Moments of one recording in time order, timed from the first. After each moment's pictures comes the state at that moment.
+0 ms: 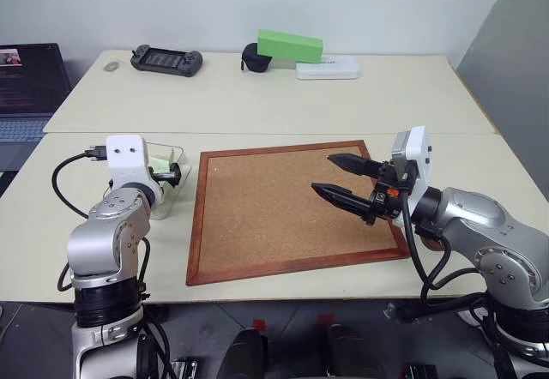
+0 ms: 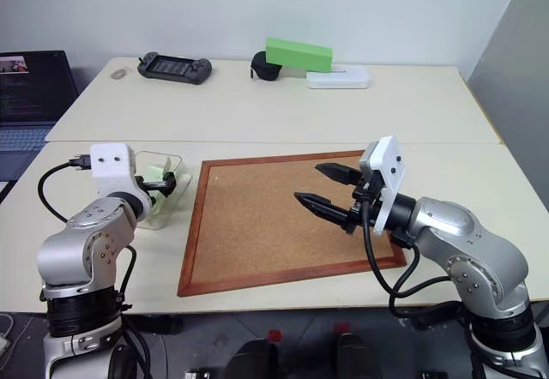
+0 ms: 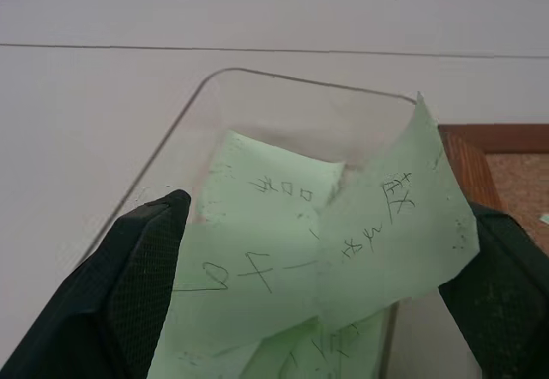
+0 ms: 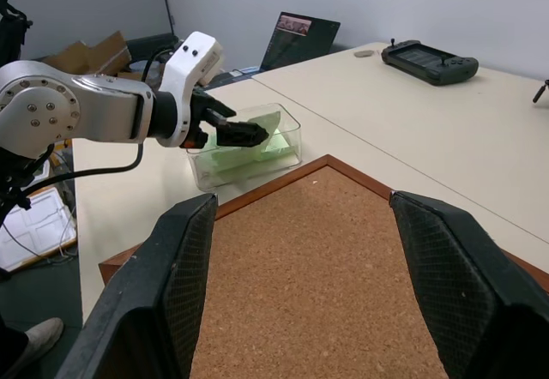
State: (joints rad) left arm -0.39 0.47 0.29 -0.23 -0.24 1.00 0.01; right arm -0.39 -0.58 -0.01 -0.62 0.81 0.77 0.54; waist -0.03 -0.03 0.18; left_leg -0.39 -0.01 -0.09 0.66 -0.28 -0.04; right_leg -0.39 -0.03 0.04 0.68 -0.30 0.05
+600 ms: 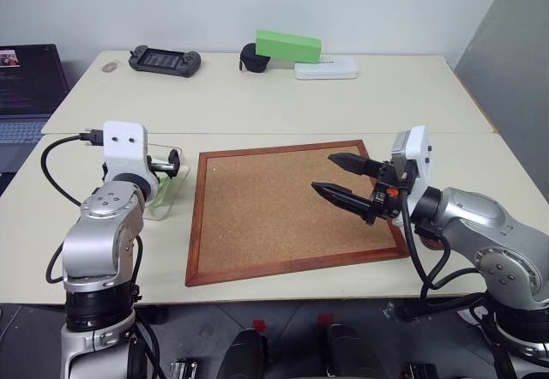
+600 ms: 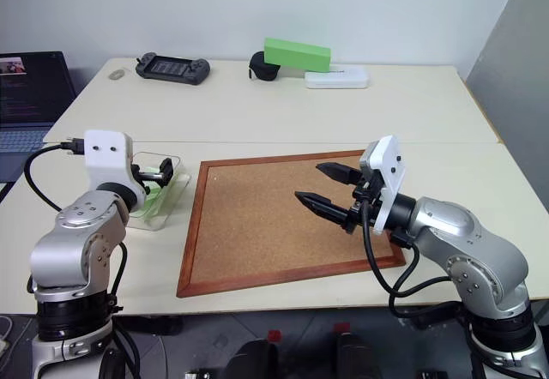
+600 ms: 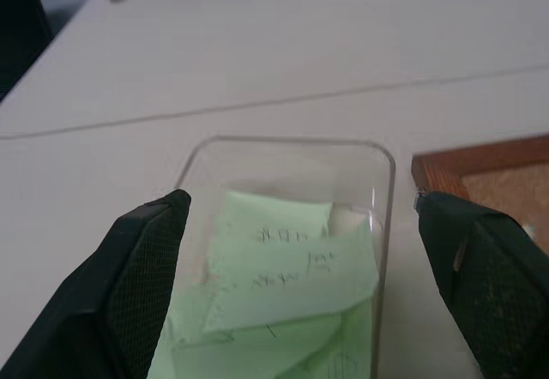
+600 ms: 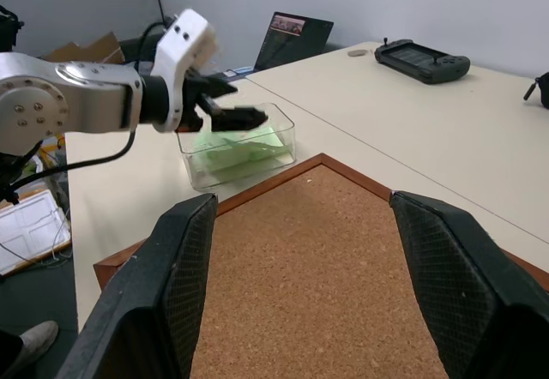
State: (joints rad) left arm -0.38 0.50 0.28 -0.34 -0.22 0.89 -0.09; right arm -0.39 -0.58 -0.01 -0.63 0.81 0.78 0.53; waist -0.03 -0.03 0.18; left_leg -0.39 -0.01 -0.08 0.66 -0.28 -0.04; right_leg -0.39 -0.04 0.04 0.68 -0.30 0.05
